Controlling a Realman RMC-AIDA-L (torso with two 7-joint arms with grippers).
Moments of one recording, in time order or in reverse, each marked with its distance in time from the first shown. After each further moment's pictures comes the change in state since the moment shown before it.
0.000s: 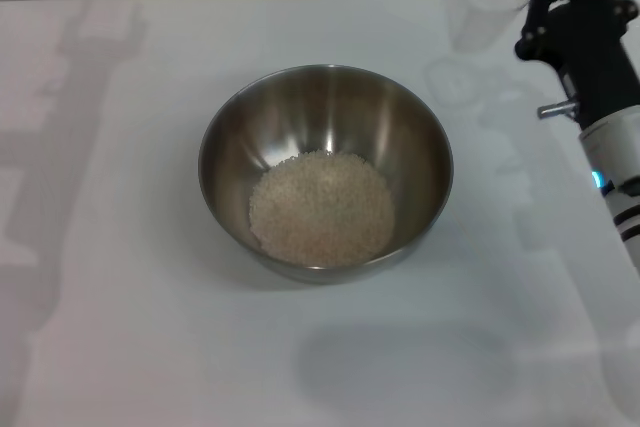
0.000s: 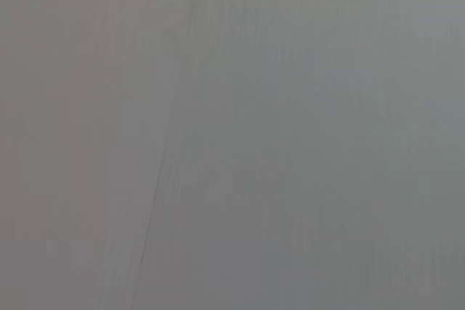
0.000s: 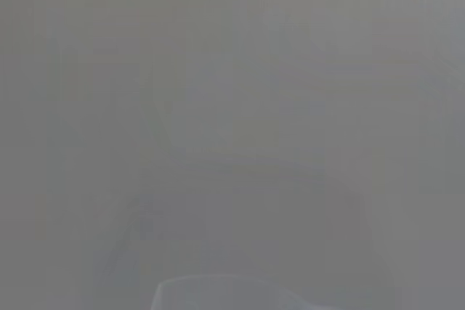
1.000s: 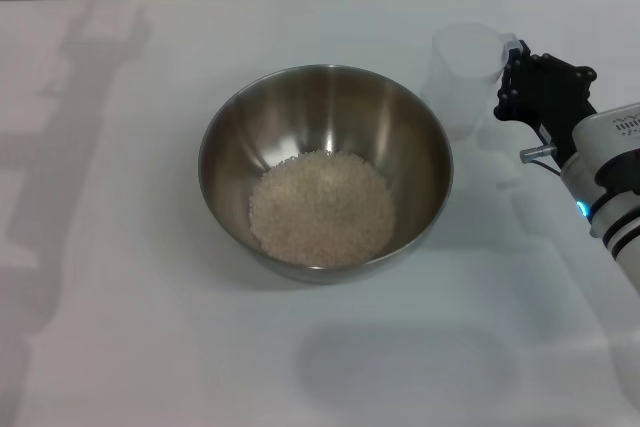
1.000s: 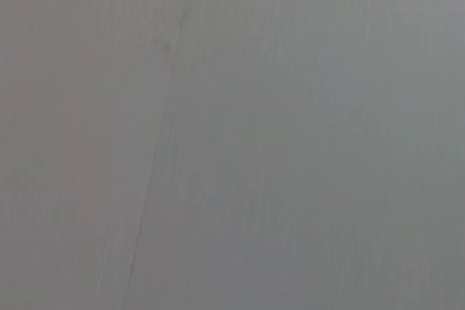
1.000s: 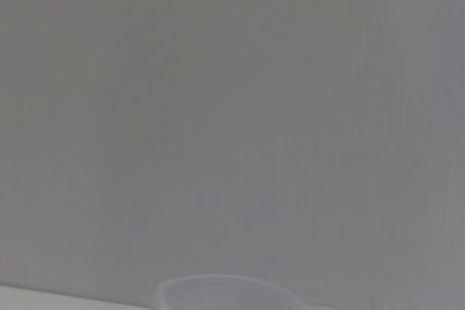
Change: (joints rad) left arm 0.009 0.000 0.012 -0.008 0.002 0.013 0.000; right arm 0.027 0.003 0.004 -0.080 -0.006 0.250 0.119
